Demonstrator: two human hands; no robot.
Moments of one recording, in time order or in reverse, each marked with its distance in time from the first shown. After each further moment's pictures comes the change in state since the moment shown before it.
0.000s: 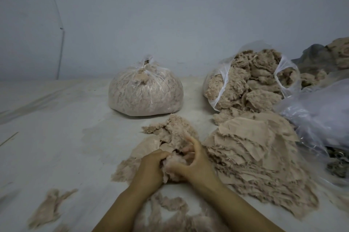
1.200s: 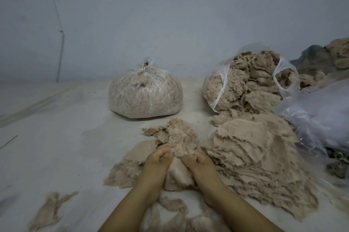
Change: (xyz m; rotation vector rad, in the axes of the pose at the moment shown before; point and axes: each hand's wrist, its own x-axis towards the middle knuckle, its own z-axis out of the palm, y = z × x) left_hand 0.007 0.022 0.012 -0.758 0.076 -0.517; right_hand -0.002 -0.002 0.000 0.286 0.084 0.138
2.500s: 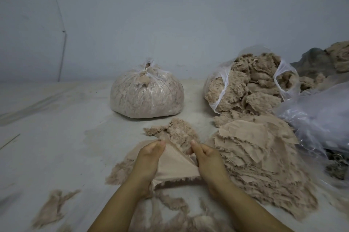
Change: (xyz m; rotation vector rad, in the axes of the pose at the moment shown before) left_hand -0.004 0.021 -0.015 -0.003 0.070 0.019; right_hand 0.012 -0.008 -0.008 -0.221 0.139 -0.168
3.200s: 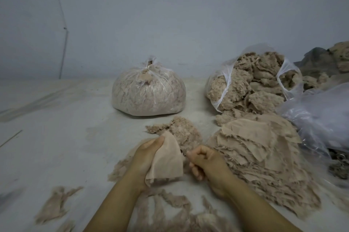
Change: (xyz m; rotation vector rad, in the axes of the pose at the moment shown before) left_hand 0.003 0.008 -0.014 -0.209 -0.052 -0.127; right_hand -0.005 0.005 -0.008 0.320 -0.286 0.166
